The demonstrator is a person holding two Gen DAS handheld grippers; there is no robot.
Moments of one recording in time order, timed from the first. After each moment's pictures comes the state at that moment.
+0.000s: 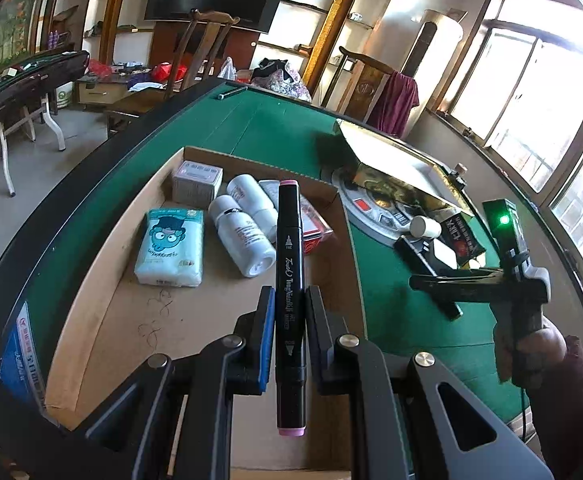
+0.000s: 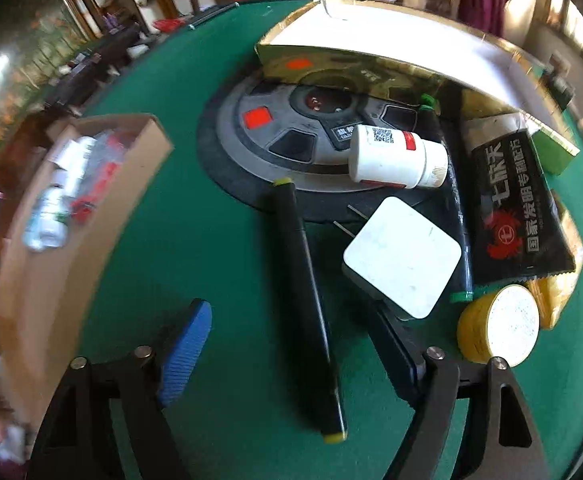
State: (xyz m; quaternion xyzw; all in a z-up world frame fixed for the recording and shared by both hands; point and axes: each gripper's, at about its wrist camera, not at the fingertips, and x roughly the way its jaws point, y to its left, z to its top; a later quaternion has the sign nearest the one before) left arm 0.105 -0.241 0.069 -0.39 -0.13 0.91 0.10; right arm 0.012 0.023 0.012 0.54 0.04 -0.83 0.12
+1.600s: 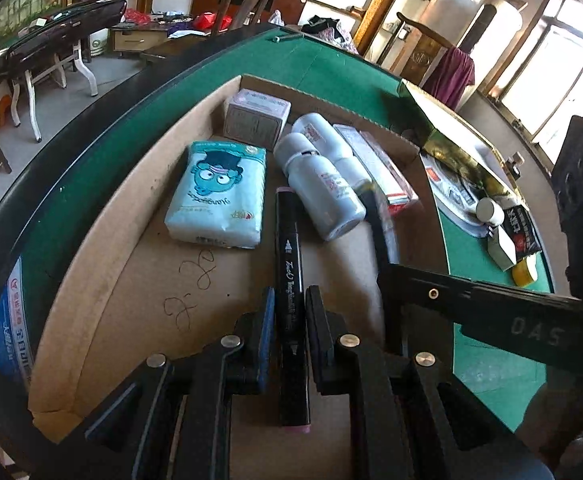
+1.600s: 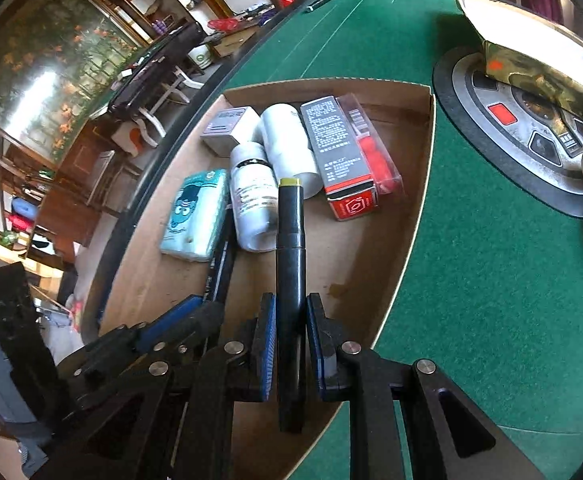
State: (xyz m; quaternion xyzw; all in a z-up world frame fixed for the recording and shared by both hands) left arm 0.078 -0.269 0.021 -0.47 -0.16 0.87 0.03; right arm 0.040 -0.143 0.026 0.56 -0.07 -0.79 0.24
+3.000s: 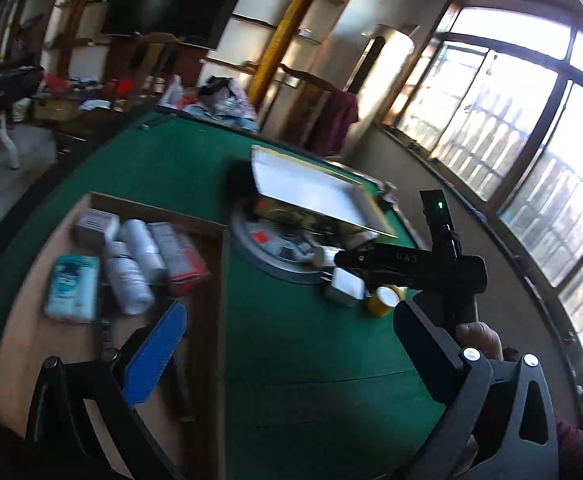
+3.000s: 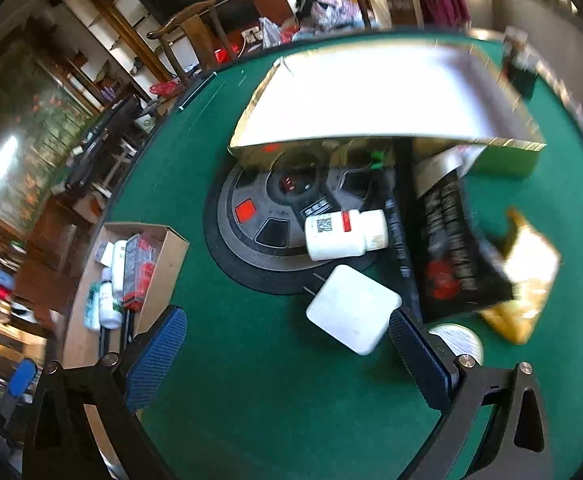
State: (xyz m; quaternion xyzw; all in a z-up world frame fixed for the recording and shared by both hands) left arm 0.107 -0.180 0.134 -0.34 -0.15 0.91 0.18; right arm -0.020 0.078 0.054 0.52 -0.14 -0.83 0.16
